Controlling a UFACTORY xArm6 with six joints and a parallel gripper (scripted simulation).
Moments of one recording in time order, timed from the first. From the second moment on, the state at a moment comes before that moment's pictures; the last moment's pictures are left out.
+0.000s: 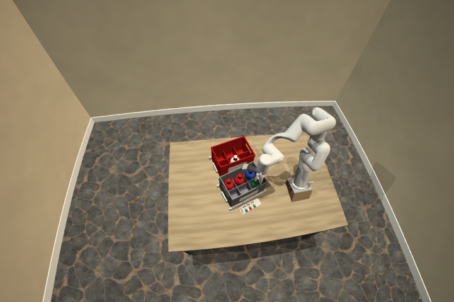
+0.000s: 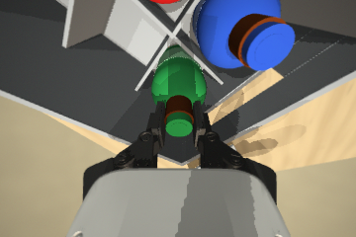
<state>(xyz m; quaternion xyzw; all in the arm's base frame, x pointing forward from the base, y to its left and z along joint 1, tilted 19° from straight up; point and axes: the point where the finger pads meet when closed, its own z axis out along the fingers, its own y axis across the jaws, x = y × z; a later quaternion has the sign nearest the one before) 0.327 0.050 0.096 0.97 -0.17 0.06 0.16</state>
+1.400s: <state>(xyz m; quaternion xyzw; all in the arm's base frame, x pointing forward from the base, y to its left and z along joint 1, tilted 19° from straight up) 0.327 0.048 0.090 0.97 -0.17 0.06 0.16</state>
